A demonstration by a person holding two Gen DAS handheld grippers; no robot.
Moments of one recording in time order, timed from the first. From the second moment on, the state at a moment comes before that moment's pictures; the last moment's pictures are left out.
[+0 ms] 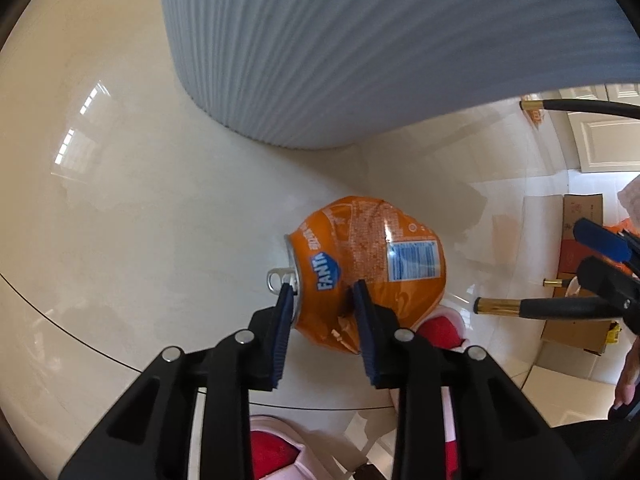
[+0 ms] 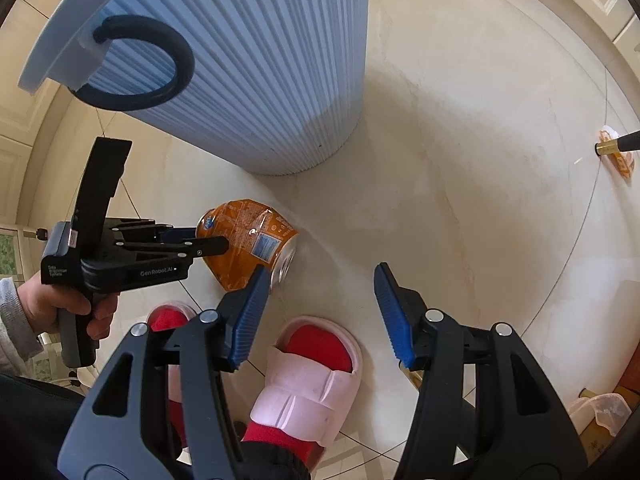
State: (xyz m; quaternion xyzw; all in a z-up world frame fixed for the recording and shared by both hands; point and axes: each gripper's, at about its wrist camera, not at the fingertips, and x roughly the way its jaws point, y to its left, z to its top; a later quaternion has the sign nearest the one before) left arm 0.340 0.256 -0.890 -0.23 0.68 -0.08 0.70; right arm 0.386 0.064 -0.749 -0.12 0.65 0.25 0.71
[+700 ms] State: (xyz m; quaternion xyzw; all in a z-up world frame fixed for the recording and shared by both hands) left arm 0.249 0.326 -0.774 -0.29 0.62 0.01 0.73; right arm 0.380 0.089 -0.669 -0.15 0.59 0.32 0.73
